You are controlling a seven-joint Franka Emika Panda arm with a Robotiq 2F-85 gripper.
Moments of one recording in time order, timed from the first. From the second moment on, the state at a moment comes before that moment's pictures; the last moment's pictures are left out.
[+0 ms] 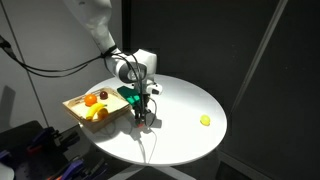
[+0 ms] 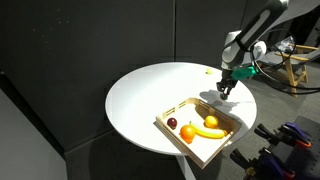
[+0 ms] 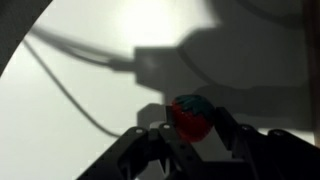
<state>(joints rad) -0.13 0.43 -0.10 -2.23 0.05 2.56 0.00</state>
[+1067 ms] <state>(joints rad) -0.06 0.29 -0.03 -2.26 0.00 2.36 -0.15</state>
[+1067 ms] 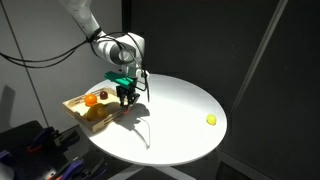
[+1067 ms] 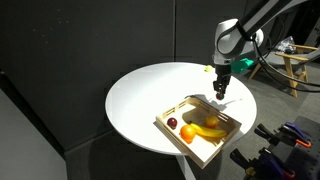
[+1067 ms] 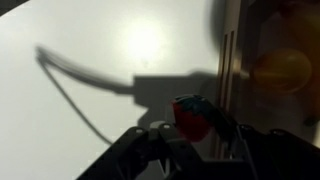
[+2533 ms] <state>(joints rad) 0.01 0.27 0.05 -2.37 0.02 2.53 -0.14</state>
